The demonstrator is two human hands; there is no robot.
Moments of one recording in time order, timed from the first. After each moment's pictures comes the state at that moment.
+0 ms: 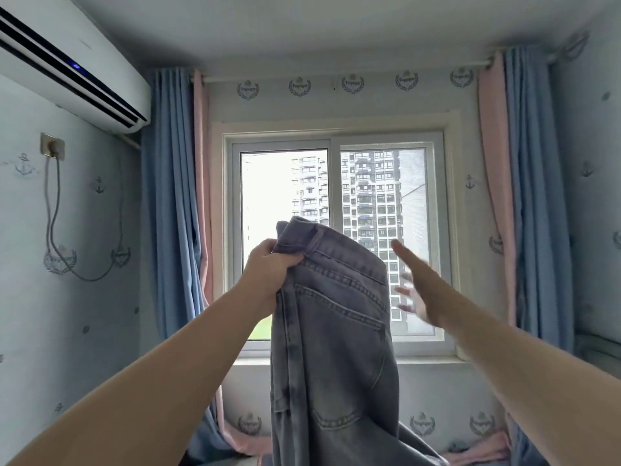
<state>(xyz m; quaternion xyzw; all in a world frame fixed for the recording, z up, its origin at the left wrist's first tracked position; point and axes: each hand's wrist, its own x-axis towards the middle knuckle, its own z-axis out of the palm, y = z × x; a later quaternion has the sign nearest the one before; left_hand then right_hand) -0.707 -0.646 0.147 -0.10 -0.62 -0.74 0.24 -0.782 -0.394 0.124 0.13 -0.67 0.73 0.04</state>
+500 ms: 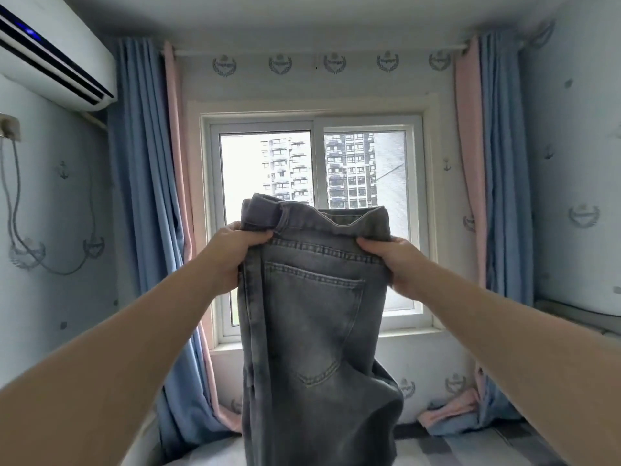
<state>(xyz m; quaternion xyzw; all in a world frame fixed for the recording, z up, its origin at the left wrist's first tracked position) -0.695 -0.748 0.165 -0.12 -0.66 -0.73 0.13 -0.741 -0.471 0.135 0.16 -0.63 0.76 0.07</state>
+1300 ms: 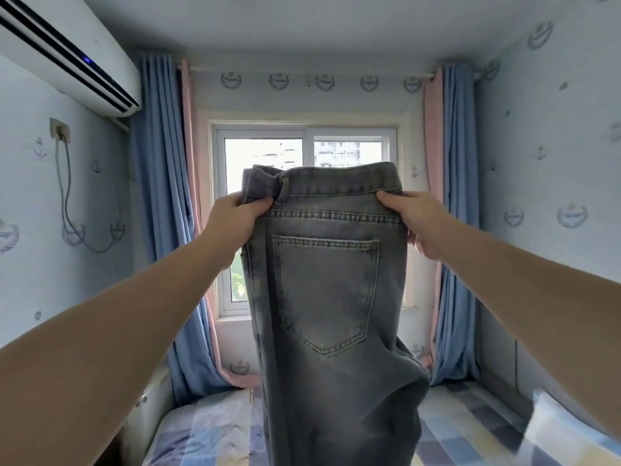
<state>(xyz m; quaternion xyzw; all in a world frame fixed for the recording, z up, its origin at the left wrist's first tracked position) -0.408 -0.719 0.171 -0.15 -0.70 -0.63 0.30 -0.413 -0.426 0.176 0.17 -0.68 0.68 0.20</state>
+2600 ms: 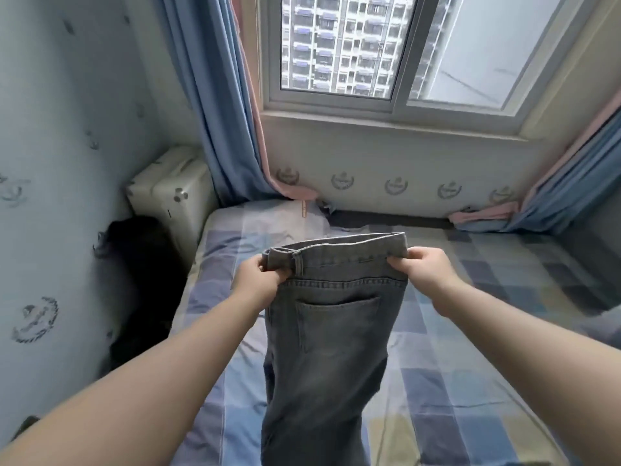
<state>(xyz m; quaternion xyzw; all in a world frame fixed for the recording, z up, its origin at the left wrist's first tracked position) -0.700 -0.986 -0.356 0.19 -0.74 -0.64 0.02 -0.743 -0.707 -0.305 -0.08 -0.84 0.53 -0.04</state>
